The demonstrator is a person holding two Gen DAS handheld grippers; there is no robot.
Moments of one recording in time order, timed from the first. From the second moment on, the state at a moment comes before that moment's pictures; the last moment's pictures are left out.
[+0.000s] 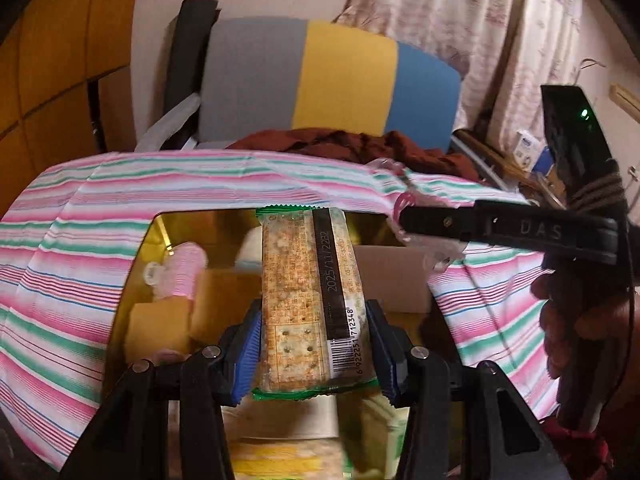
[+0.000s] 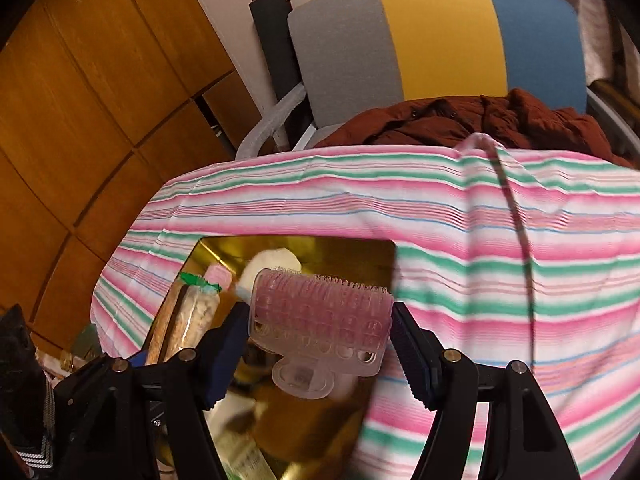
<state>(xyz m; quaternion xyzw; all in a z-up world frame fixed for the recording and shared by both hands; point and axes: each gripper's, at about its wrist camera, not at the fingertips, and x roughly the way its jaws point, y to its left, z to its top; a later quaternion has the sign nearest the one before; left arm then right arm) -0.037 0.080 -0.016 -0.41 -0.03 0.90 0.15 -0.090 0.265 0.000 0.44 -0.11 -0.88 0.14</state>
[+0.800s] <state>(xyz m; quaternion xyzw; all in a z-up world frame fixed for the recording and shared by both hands) -0.063 0.063 -0.038 -0.47 -0.04 0.87 0.13 -0.134 0.253 -0.013 0.45 -0.12 -0.87 0.14</state>
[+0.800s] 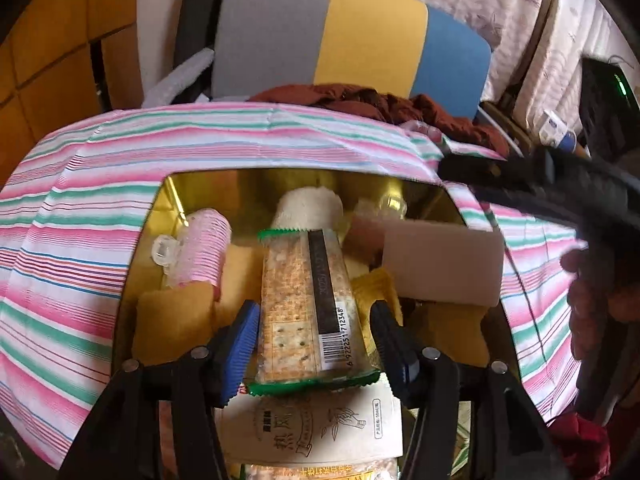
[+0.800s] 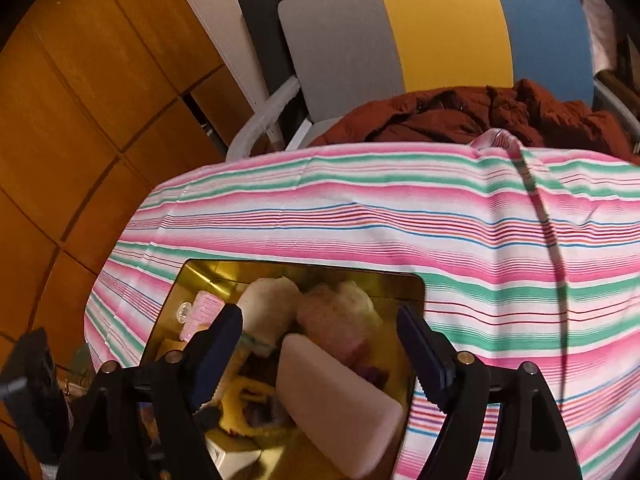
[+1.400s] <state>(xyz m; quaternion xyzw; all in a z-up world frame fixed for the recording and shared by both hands) -0.061 0.056 -0.044 -0.47 -0.08 0.87 0.14 -0.106 0.221 -0.049 0.49 -0.05 -0.86 0.15</state>
